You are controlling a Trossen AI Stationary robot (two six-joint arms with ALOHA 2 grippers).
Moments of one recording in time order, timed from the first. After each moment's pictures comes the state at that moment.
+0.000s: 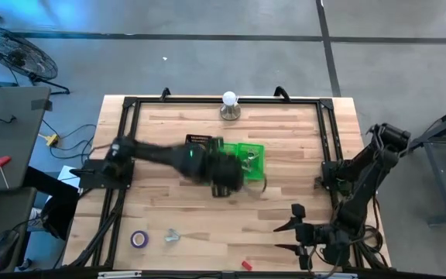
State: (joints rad) left arm -0.23 2.01 2.23 -1.41 -0.52 -0.25; right arm 1.03 1.45 0.90 -0.10 0.81 0.65
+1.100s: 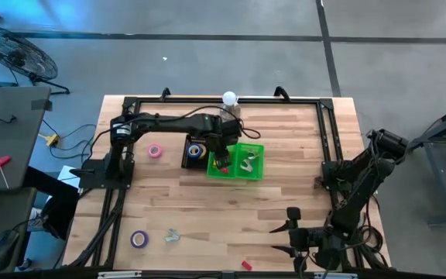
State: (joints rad) left arm 0.20 1.98 1.62 -0.89 0.04 -0.13; right arm 1.01 1.54 0.90 -0.08 0.80 0.58
